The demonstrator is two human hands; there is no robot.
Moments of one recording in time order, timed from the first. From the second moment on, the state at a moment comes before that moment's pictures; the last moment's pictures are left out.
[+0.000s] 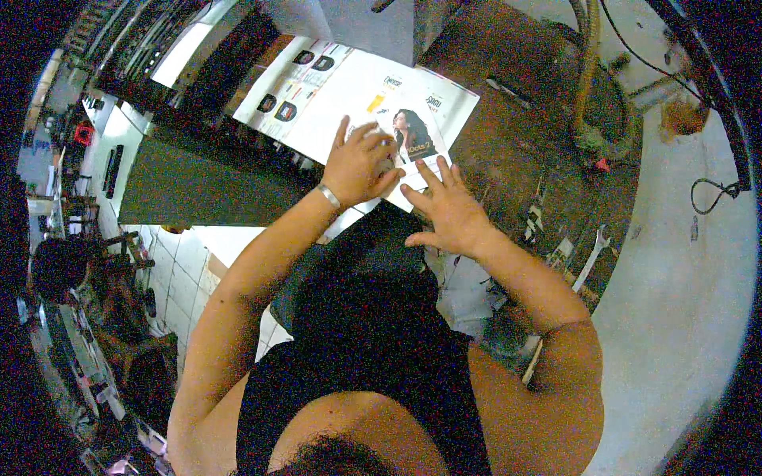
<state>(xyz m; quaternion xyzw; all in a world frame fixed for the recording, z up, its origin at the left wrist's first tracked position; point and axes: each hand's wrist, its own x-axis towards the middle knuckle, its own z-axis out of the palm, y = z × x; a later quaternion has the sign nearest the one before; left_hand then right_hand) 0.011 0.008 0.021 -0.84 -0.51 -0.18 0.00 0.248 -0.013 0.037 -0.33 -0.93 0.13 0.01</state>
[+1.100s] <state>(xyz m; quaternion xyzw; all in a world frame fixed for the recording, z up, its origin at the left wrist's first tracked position) 0.015 0.034 0.051 -0.78 -0.61 0.05 -0.07 0.202 0.119 0.089 -0.44 -0.87 0.06 -0.23</state>
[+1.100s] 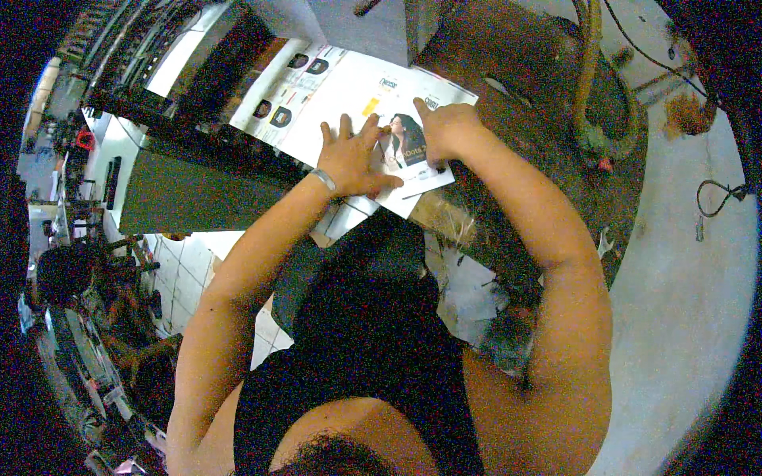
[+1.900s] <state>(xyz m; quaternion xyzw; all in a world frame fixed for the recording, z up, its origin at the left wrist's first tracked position) 0.002 0.029 0.039 -0.75 -0.64 -0.05 -0.15 0.175 0.067 0.020 -0.41 -0.90 0.08 0.11</state>
